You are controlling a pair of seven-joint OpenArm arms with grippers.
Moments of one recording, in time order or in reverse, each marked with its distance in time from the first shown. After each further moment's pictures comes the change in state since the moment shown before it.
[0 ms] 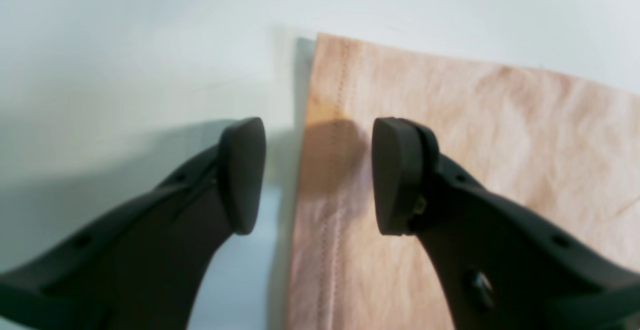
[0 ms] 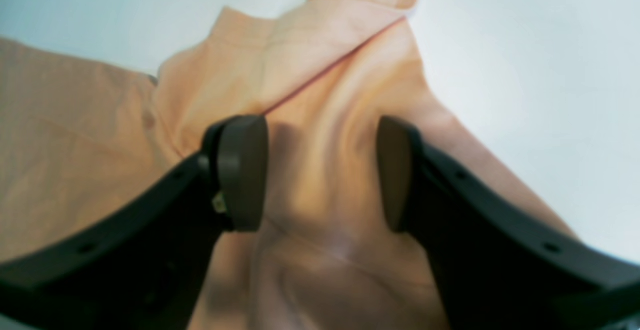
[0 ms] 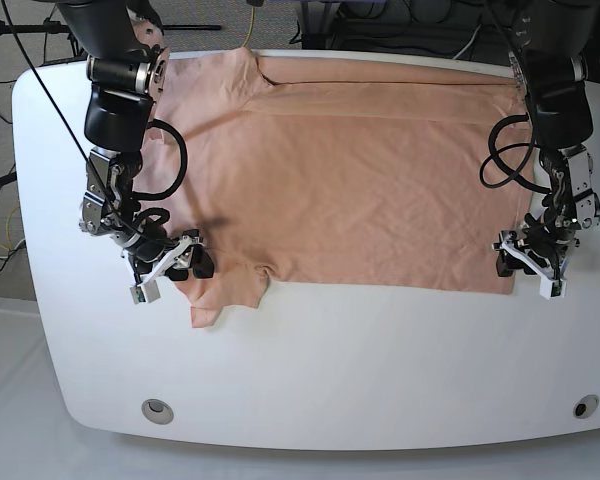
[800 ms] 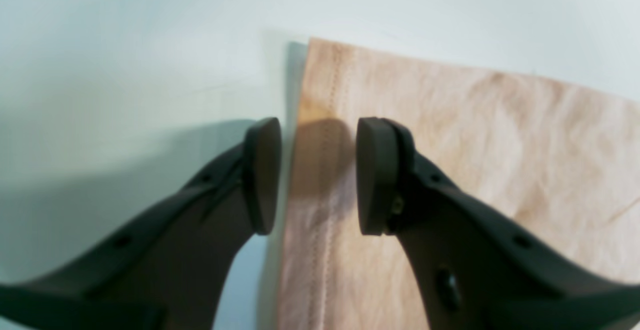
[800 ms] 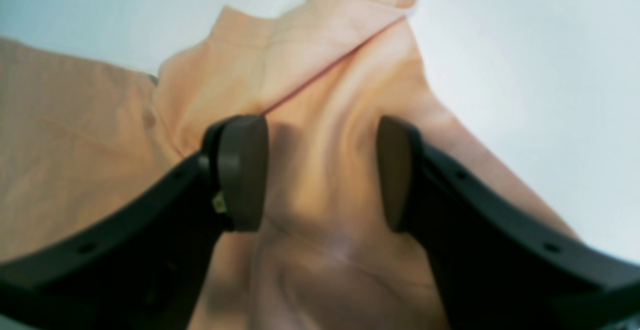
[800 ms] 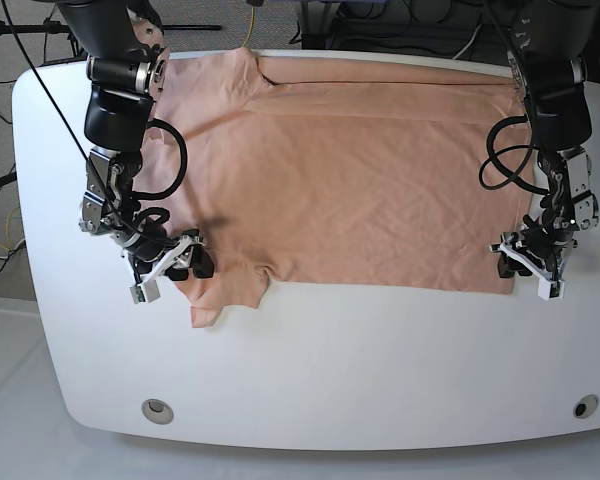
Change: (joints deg) left arm -0.6 0.2 0.3 -0.9 -0.4 0.0 -0.4; right arm 0.0 0.0 0.0 0.1 0.0 0.0 0.2
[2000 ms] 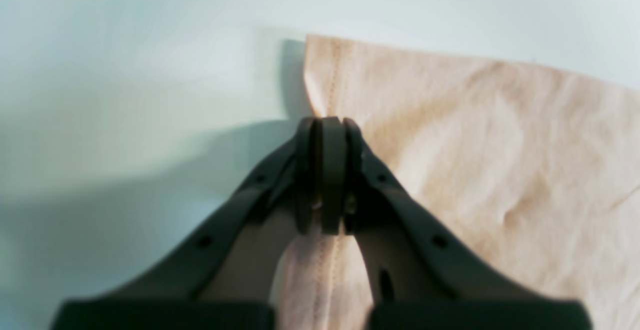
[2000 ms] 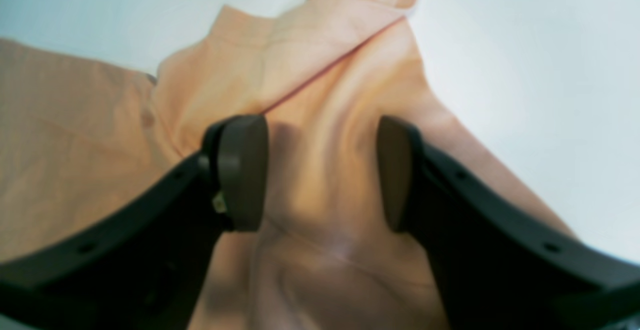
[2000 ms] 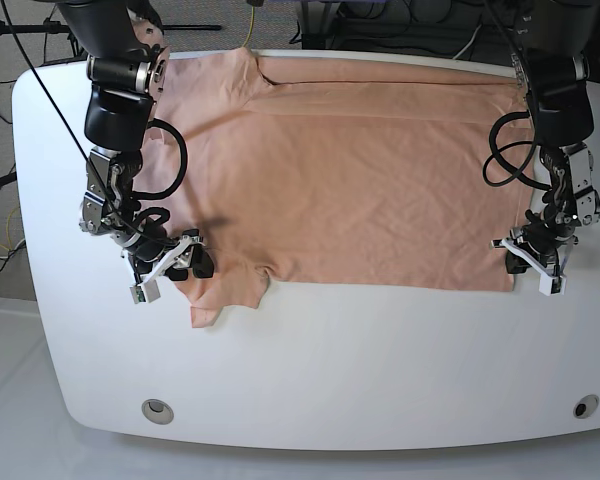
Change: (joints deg) left arm 1.2 -0.7 0.4 0.1 -0.9 0.0 -0.8; right arm -0.1 0.0 -0.1 0.0 -0.4 0.0 0.2
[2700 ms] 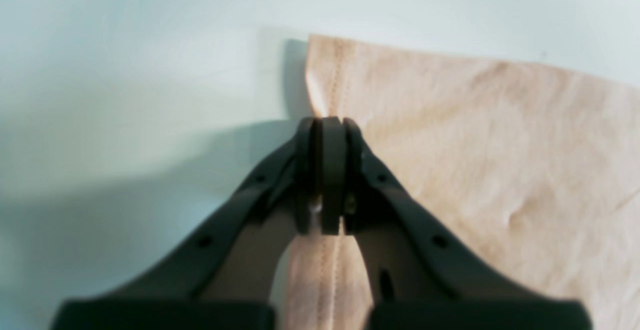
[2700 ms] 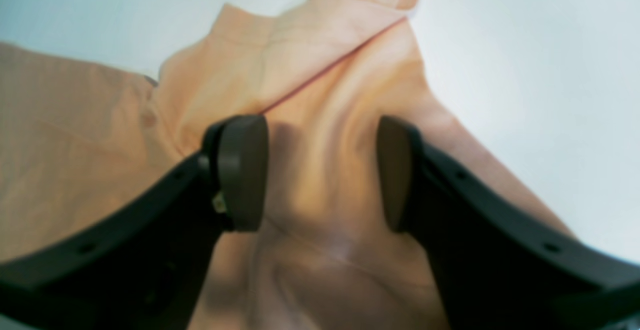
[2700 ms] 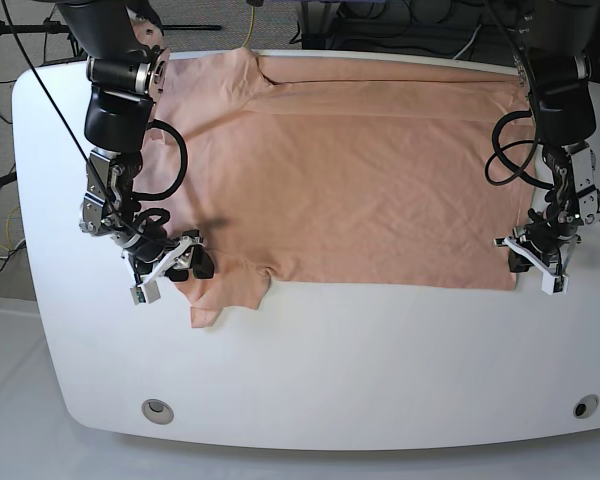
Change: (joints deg) left arm 0.2 -0.5 0.0 0.2 0.0 0.0 0.2; right arm 0.3 0.0 -0.1 -0.4 0.0 0.0 0.0
